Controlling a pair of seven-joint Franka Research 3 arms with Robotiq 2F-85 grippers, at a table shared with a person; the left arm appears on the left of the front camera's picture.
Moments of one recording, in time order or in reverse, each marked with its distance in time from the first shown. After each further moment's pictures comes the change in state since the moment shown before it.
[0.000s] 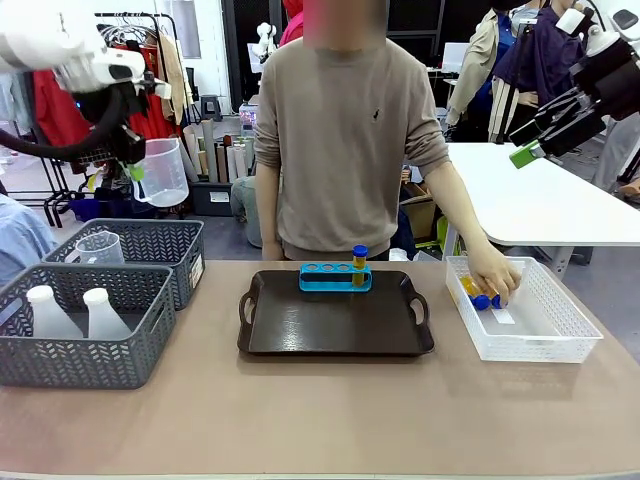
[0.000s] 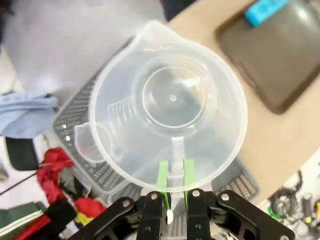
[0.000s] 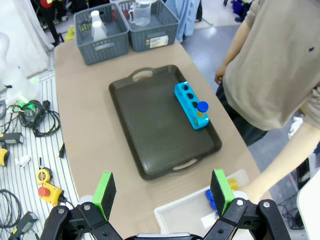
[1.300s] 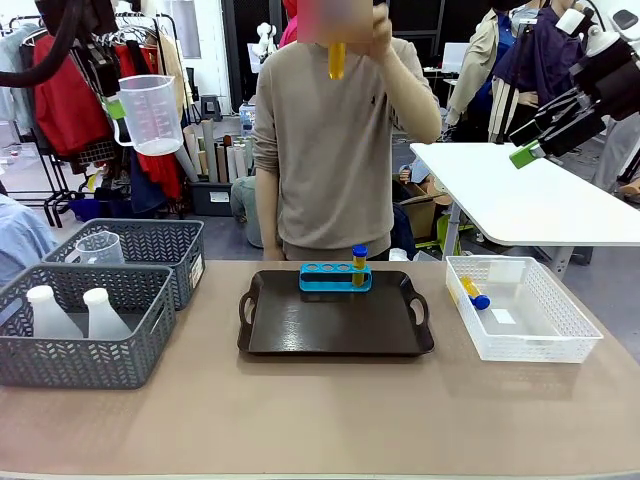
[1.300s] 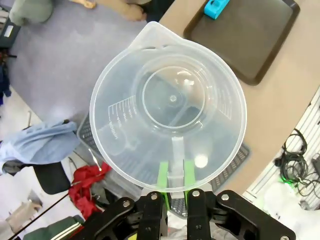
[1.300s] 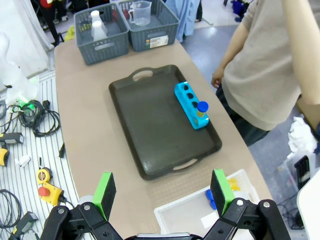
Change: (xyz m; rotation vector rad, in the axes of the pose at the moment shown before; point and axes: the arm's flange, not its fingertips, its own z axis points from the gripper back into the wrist) left arm -0.005 -0.037 0.121 0.011 -0.019 -0.236; right arm 0.000 0.000 0.000 0.000 0.000 0.000
